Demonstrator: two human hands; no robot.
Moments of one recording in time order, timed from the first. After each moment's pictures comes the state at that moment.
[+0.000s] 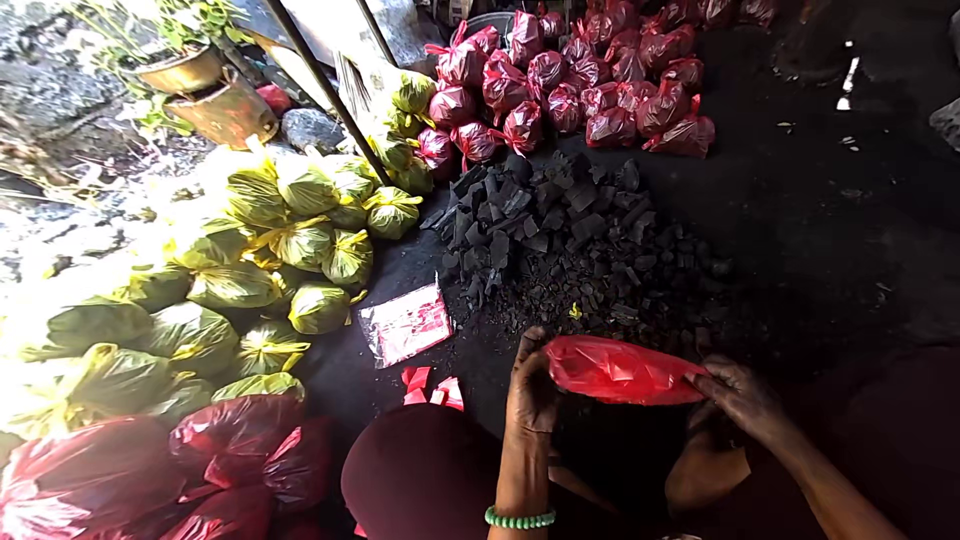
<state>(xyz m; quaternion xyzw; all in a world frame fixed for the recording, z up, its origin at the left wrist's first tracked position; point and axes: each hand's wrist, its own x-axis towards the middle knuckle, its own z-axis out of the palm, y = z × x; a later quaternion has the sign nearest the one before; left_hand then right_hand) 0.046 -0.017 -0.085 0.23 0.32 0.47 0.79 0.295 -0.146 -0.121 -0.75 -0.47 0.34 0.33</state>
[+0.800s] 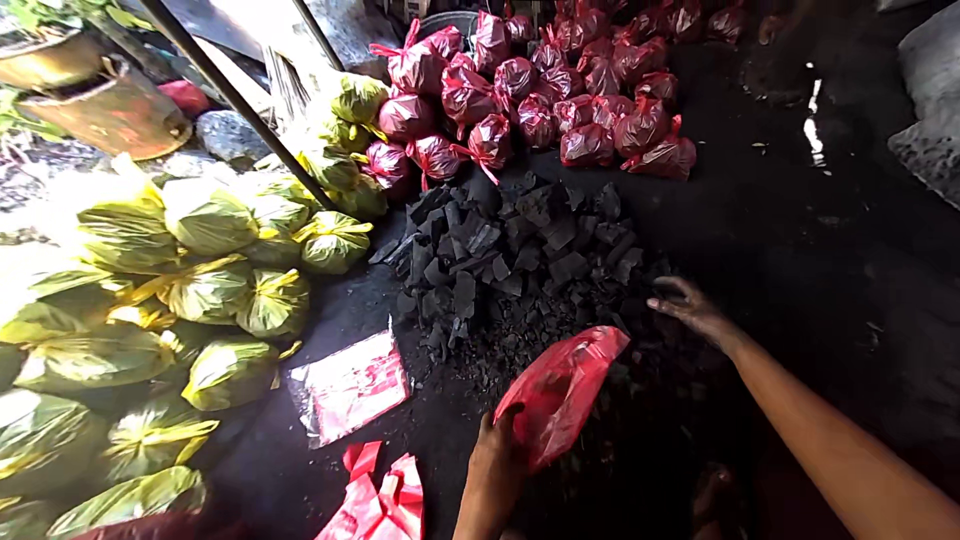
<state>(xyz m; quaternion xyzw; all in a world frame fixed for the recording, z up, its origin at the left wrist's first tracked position) 0.054 0.058 -0.093 0.70 0.59 -0.06 0.39 0.425 0.054 -0.173 -0.73 -0.41 0.39 0.39</state>
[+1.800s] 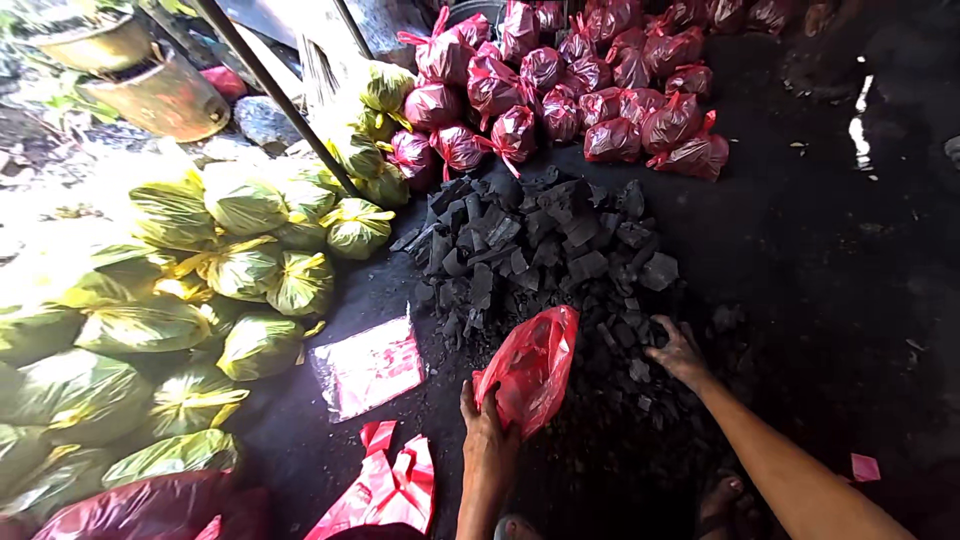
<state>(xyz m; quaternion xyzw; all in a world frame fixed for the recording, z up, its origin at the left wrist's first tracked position) 0.040 0.060 -0.114 0.65 0.68 0.05 0.33 0.364 0.041 -0.229 -0.84 -0.37 0.33 0.22</state>
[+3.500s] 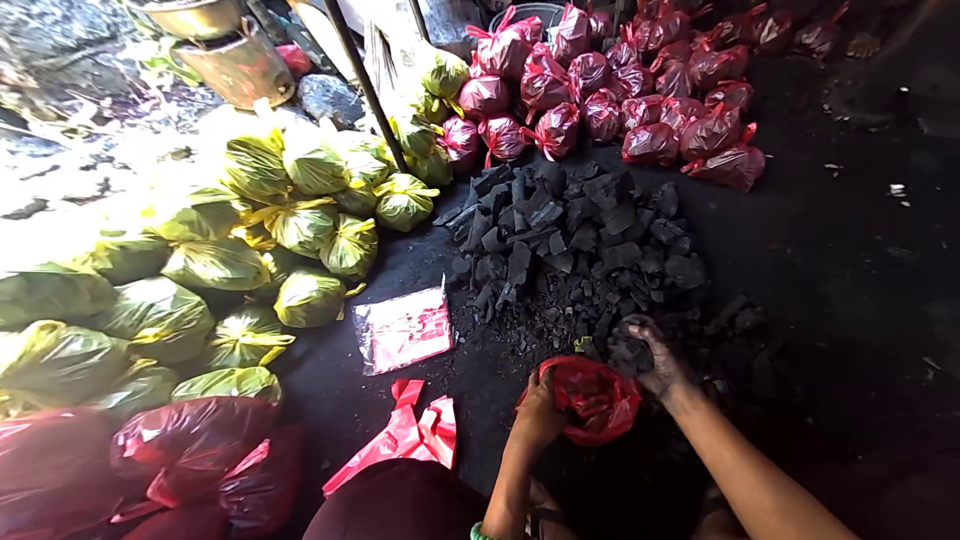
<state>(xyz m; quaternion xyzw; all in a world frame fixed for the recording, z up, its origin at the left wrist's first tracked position) 0.036 0.058 -0.127 0.66 0.56 -0.07 0.49 0.250 0.036 -0.191 -0.52 -0.17 0.58 0.61</state>
